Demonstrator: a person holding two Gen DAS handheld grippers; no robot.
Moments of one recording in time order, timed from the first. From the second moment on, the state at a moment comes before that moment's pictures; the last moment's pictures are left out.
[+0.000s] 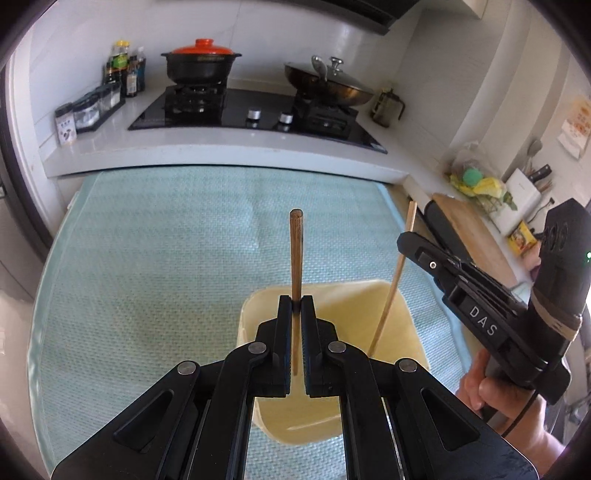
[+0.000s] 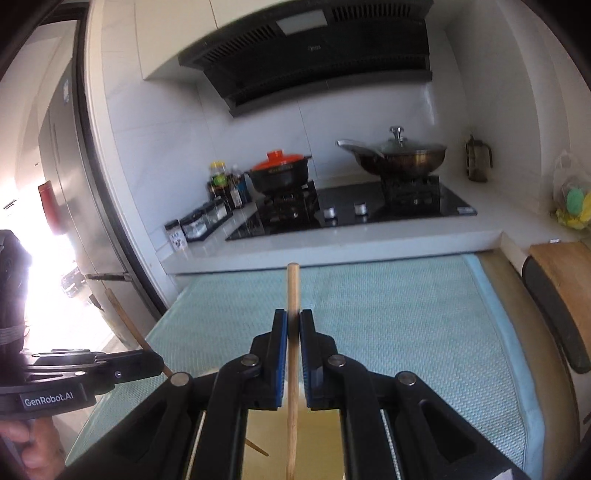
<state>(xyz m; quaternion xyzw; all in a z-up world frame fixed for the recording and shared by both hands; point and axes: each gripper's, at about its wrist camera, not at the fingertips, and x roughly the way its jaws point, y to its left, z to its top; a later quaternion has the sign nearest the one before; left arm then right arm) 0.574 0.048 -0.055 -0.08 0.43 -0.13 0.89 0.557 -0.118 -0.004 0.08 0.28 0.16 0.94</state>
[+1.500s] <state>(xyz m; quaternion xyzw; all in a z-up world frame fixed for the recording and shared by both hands) 0.229 0.107 -0.151 -0.02 0.34 -0.03 0.94 0.157 -0.216 -0.098 -0.05 0.23 0.01 0.97</state>
